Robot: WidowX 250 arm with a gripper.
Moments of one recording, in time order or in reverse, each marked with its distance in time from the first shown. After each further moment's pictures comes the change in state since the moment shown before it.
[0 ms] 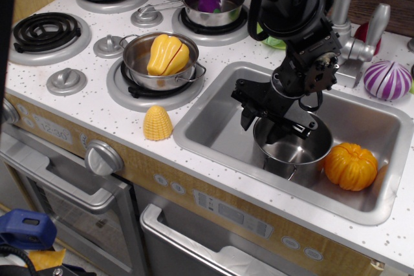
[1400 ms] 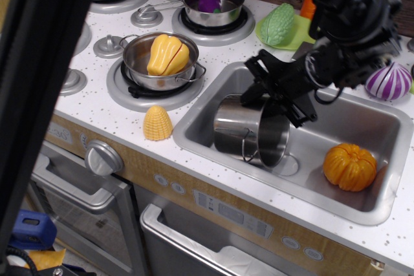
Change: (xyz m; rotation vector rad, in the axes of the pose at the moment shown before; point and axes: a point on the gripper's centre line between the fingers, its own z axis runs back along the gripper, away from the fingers) arm 0.011 0.005 0.018 0.349 0.145 -0.144
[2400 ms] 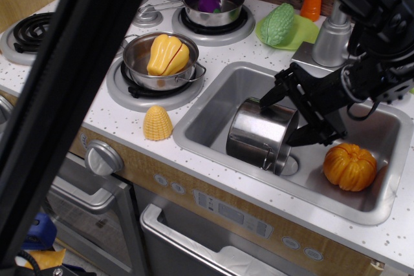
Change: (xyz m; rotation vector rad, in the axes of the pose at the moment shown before) arm -0.001 -0.025 0.007 0.035 0.026 -0.082
